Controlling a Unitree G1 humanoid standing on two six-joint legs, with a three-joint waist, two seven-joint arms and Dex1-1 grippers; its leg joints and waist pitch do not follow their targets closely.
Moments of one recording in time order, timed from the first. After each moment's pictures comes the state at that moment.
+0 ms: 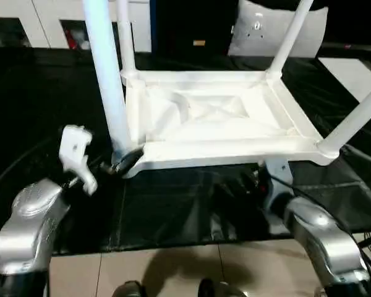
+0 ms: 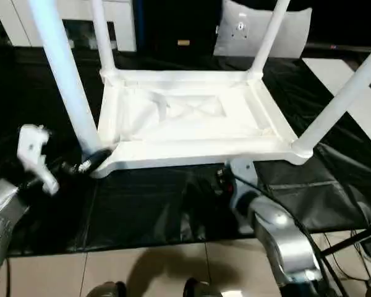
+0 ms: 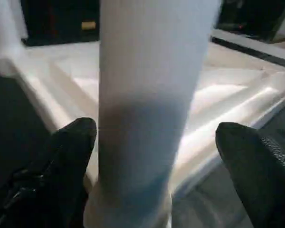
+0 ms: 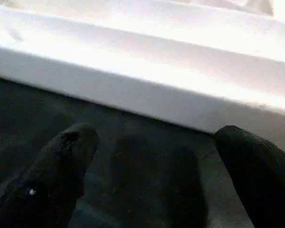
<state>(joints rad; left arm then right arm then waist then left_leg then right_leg) -0.23 0.38 0.17 -0.03 -0.29 0.34 -0.67 -0.17 -0.28 0.08 -0.01 0.20 0.46 0.33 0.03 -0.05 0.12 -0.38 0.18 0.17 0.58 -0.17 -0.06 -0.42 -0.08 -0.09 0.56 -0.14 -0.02</state>
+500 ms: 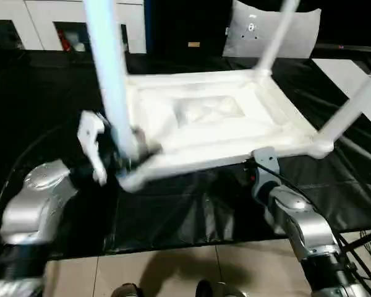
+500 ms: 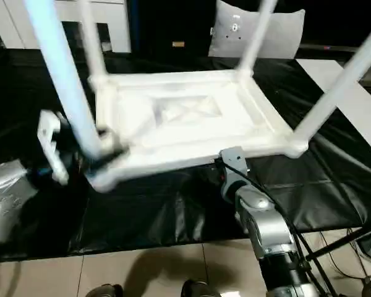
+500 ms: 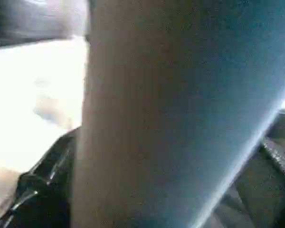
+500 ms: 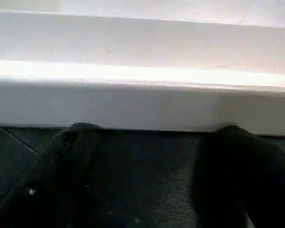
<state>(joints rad) -0.29 0.48 0.05 -0.06 -0.48 0.50 -1.02 -0.32 -0.21 0.09 0.28 0.14 0.38 0.26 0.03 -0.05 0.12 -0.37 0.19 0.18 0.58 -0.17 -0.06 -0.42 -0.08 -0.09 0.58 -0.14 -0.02</state>
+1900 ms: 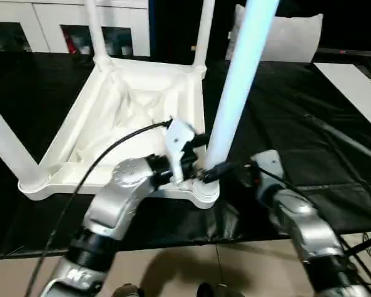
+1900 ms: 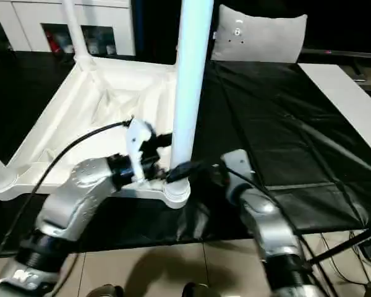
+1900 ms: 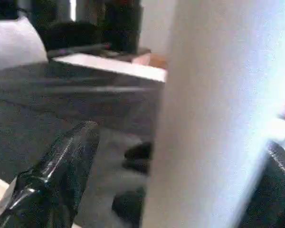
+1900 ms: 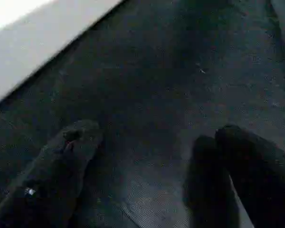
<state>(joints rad) -0.43 0.25 -0.26 0.04 -0.32 0.32 -0.86 -0.27 -0.26 0.04 0.32 0.10 0.27 0.36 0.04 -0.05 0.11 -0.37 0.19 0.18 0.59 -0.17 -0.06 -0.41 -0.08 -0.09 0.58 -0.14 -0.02</state>
